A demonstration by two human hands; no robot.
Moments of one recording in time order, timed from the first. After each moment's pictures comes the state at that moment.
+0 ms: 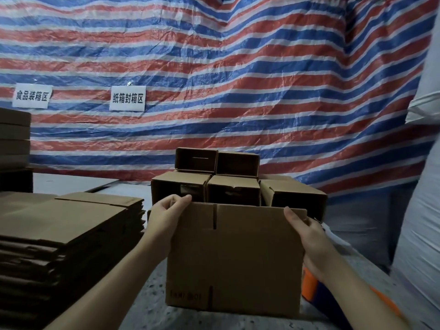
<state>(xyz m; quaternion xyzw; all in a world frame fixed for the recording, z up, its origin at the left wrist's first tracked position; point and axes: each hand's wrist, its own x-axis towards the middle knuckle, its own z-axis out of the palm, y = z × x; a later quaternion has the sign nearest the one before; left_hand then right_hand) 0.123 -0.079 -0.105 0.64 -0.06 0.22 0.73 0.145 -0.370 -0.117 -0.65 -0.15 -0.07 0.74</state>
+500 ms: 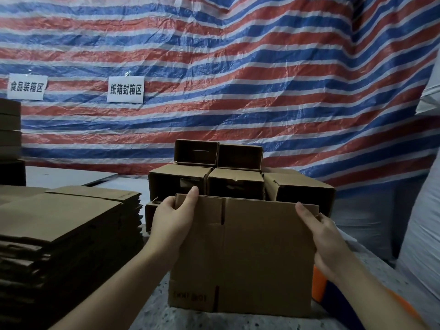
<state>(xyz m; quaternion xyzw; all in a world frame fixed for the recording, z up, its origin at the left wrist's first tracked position) 0.129 -0.101 -0.114 0.67 0.02 0.25 0.70 0.160 -0.377 -0.126 -0.63 -0.13 -0.09 0.76</state>
